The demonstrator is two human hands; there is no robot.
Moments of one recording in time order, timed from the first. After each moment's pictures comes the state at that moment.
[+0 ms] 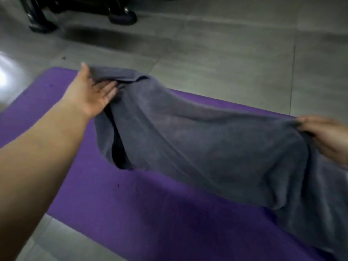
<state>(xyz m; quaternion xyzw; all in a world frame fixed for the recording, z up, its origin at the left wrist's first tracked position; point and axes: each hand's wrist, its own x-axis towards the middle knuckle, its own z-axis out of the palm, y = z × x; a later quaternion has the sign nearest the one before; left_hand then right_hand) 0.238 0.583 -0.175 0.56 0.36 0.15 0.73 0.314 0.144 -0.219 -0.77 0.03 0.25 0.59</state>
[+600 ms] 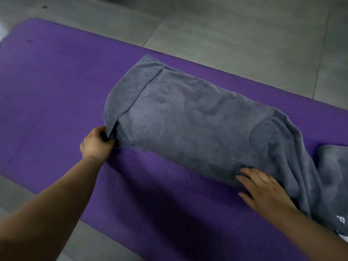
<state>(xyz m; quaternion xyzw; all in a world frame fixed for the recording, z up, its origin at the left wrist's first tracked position) 0.123 0.581 -0.349 0.85 0.46 -0.01 0.25 0.185 0.181 -0.355 -0.92 -0.38 0.08 0.02</state>
